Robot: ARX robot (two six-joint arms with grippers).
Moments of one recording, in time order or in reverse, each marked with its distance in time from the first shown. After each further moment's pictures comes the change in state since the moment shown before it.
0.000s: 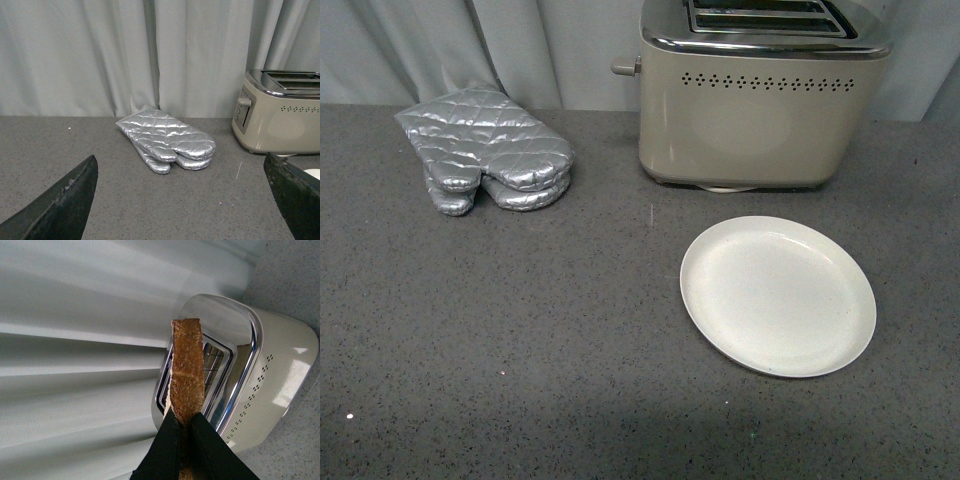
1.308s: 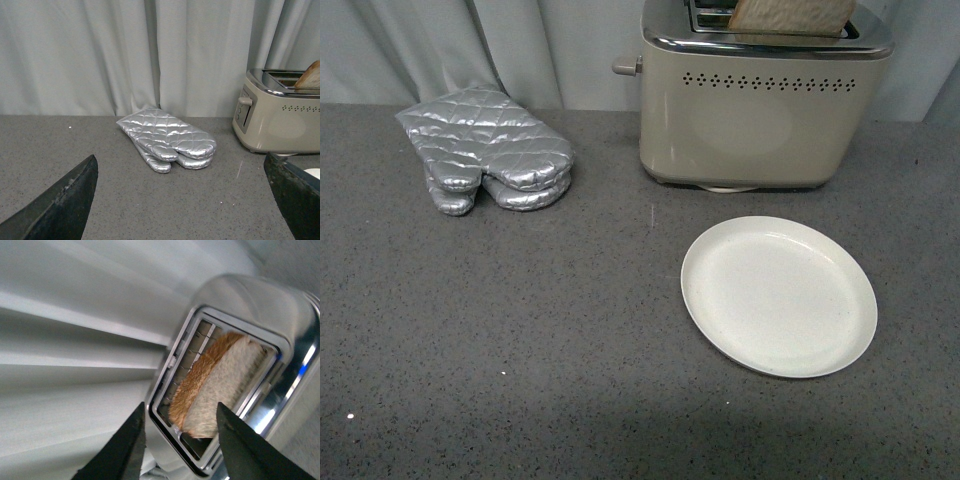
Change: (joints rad) left arm 0.000 0.000 0.000 0.000 0.000 0.000; right arm 0.068 0.348 0.460 -0.233 0.113 -0.073
